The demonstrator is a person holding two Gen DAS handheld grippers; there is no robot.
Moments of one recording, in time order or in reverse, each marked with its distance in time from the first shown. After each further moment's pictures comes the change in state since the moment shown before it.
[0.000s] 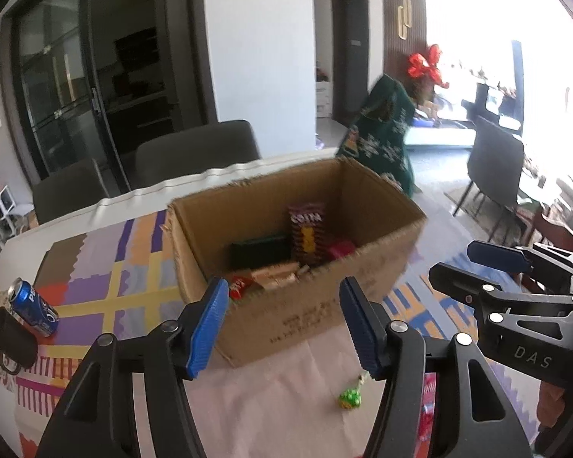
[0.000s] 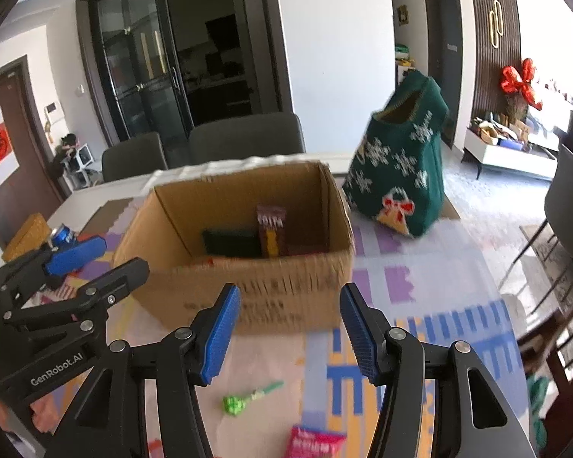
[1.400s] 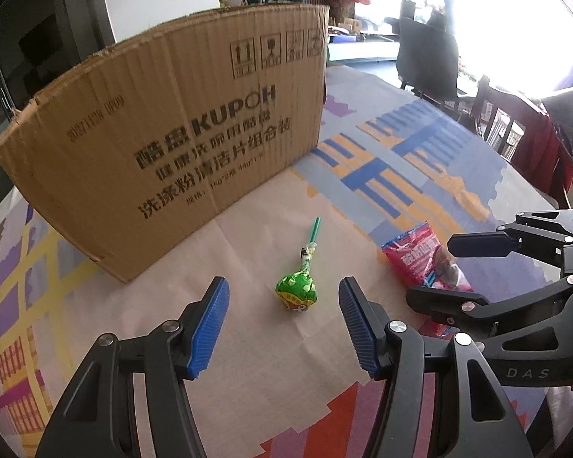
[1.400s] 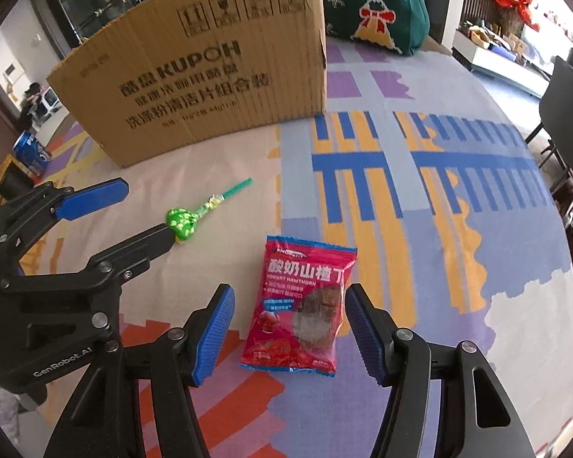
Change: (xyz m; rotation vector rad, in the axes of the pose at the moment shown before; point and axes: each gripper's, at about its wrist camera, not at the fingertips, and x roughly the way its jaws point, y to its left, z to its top) left arm 0.065 -0.049 -0.105 0.228 0.247 -0.223; right arm 0.044 -0.012 -0.137 0.088 0.391 -0.050
